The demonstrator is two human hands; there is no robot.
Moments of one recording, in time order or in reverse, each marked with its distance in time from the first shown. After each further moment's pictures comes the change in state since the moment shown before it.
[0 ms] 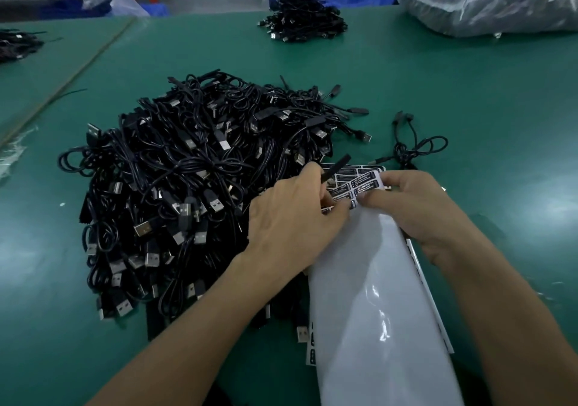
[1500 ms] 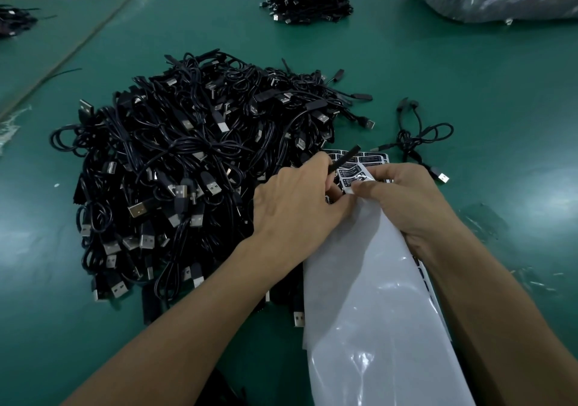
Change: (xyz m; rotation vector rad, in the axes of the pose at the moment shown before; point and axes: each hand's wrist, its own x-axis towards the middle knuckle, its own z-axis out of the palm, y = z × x) left_hand 0.000 0.002 0.011 -0.039 0.034 -0.022; right_hand -0.002 0.003 0.017 0.051 0.094 0.046
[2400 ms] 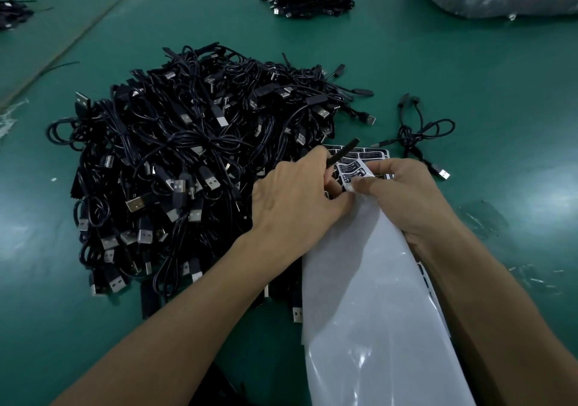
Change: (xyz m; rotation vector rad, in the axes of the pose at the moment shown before) left_hand 0.000 0.000 -0.001 -0.025 0.032 0.015; right_hand 0.000 -0.001 0.003 -0.004 0.024 0.018
